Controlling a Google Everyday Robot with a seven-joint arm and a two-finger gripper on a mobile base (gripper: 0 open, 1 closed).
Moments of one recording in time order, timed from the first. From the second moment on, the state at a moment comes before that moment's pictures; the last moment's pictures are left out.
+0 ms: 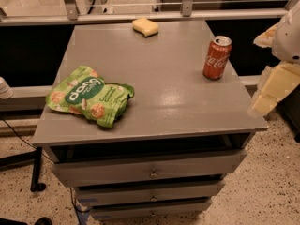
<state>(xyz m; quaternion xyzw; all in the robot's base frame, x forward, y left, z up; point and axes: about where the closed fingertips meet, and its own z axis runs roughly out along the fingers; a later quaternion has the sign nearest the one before) 0.457 -0.224 0.966 -0.58 0.79 -0.02 0.20</state>
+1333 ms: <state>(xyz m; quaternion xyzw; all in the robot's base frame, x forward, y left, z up) 0.609 -0.279 0.915 -0.40 0.82 0.04 0.41</state>
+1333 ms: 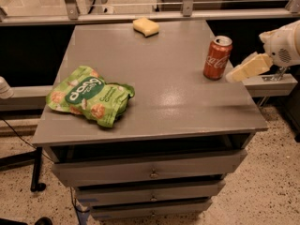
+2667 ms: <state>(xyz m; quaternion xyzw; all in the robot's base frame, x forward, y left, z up) 0.672 -0.222 0.886 -0.33 0.75 0.20 0.53</state>
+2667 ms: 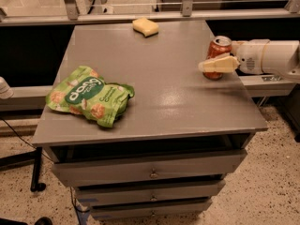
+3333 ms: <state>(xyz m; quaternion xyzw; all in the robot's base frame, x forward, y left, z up) 0.679 -0.204 0.901 -0.35 0.72 0.21 0.57</state>
